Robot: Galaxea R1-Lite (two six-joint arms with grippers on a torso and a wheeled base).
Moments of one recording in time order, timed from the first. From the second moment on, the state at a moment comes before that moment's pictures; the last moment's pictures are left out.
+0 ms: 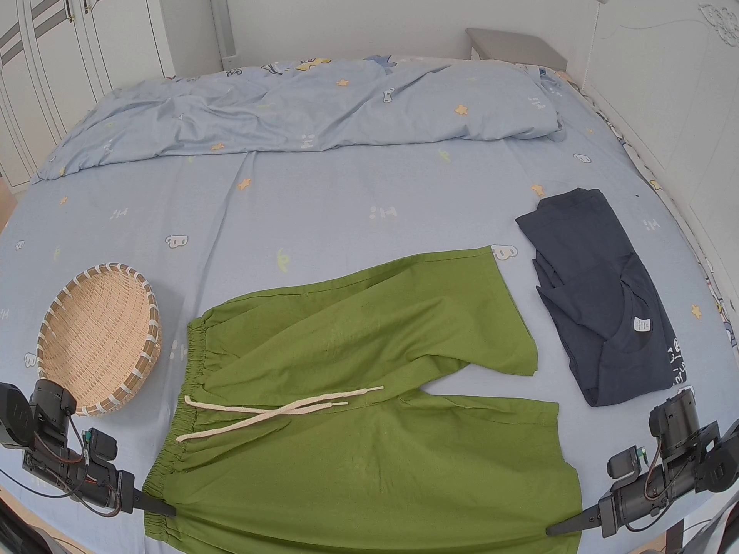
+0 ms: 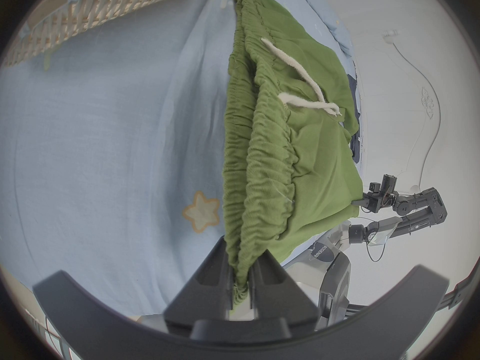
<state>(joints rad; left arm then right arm) 0.35 1.66 -0.37 0.21 -0.65 0.31 0.21 1.69 -0.07 -0.44 0.74 0.09</state>
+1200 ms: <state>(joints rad) 0.37 1.54 -0.49 0.44 -0.64 0.30 0.15 1.65 -0.06 -0.61 0.72 0.10</state>
